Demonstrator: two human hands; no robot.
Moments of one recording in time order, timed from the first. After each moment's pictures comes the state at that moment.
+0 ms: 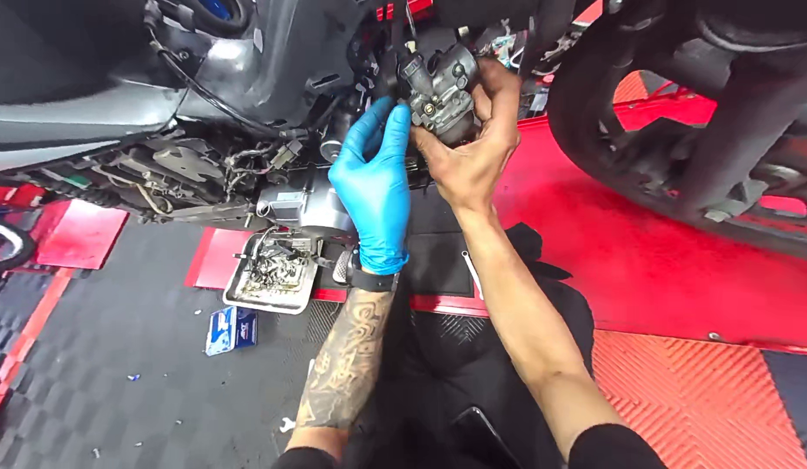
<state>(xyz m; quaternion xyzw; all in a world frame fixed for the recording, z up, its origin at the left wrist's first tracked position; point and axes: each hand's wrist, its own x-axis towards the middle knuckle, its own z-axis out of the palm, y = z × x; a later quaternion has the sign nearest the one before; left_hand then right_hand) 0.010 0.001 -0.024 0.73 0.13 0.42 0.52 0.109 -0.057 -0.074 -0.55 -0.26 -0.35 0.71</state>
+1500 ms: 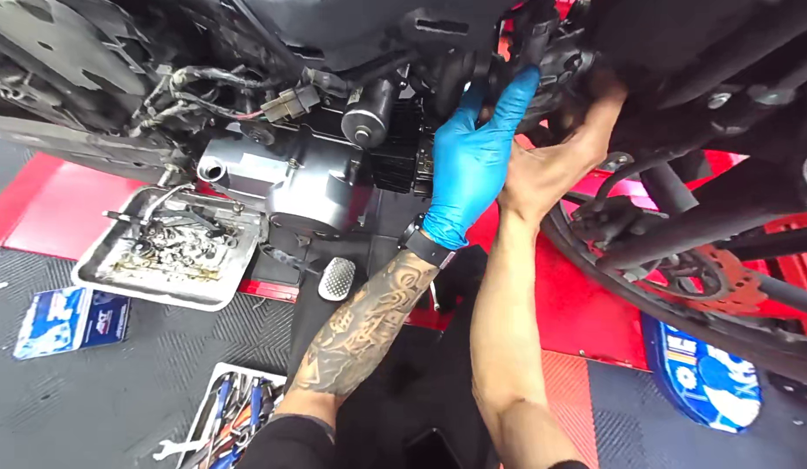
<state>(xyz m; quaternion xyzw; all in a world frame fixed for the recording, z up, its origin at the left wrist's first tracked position) 0.094 -0.006 -0.040 0.55 0.10 0.38 0.74 0.144 -0.063 -0.066 -0.67 -0.27 -0.41 0.56</state>
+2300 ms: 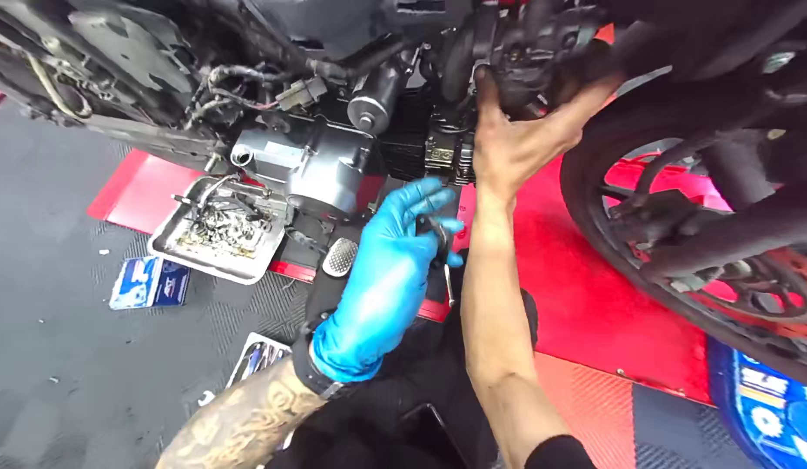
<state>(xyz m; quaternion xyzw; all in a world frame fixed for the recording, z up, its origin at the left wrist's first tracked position) -0.064 0.004 -0.025 0.58 0.19 0.14 0.78 0.152 -0.026 -0.080 -0.62 -0.19 -0.46 0.61</state>
